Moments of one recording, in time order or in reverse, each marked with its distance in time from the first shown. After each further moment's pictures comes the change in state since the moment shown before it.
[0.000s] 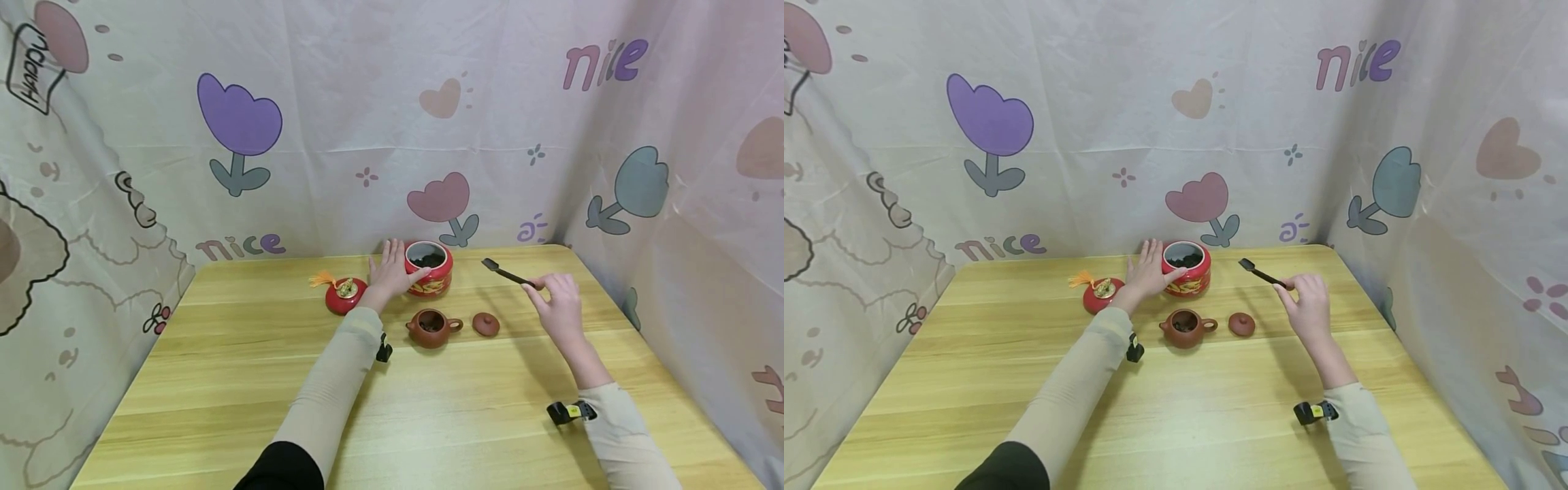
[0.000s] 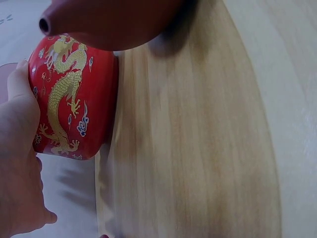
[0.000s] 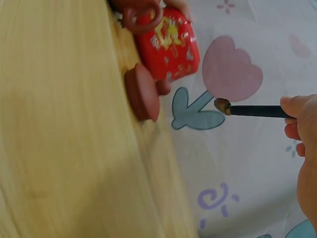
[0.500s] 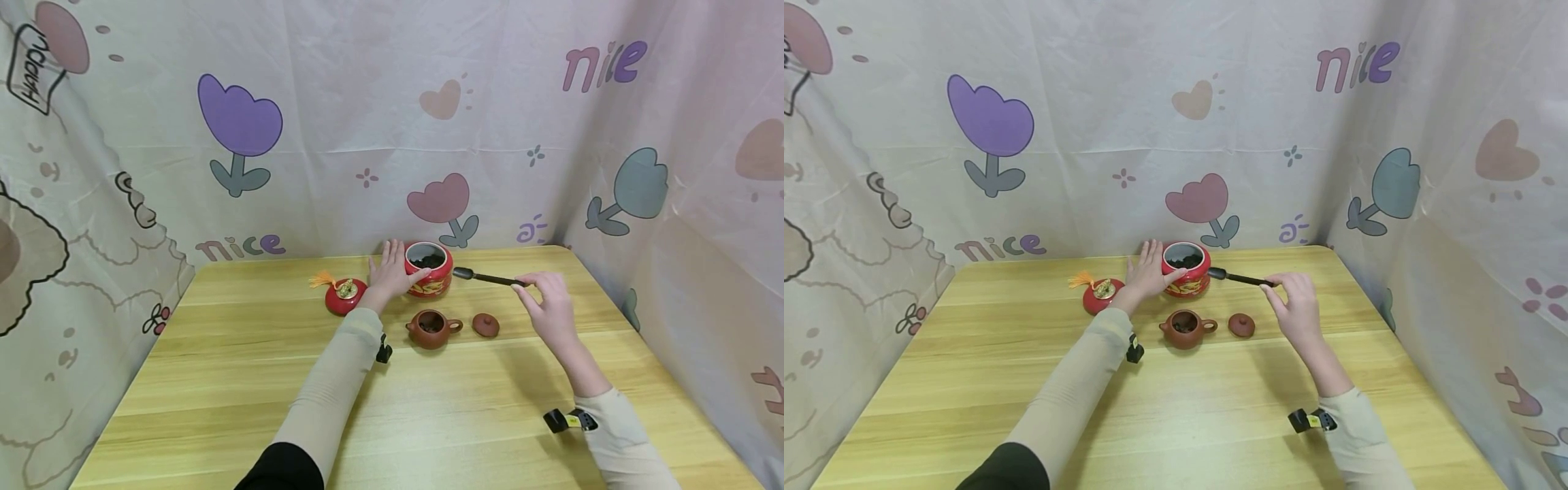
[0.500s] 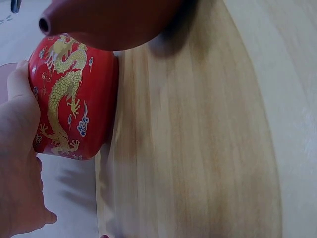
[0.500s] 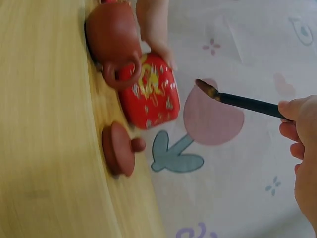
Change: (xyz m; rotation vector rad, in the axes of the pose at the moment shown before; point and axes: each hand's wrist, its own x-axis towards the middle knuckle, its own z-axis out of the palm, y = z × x) left_hand 0.000 0.000 -0.002 -0.002 -0.017 0.000; right_hand 0.011 -0.035 -0.003 0.105 -0.036 -0.053
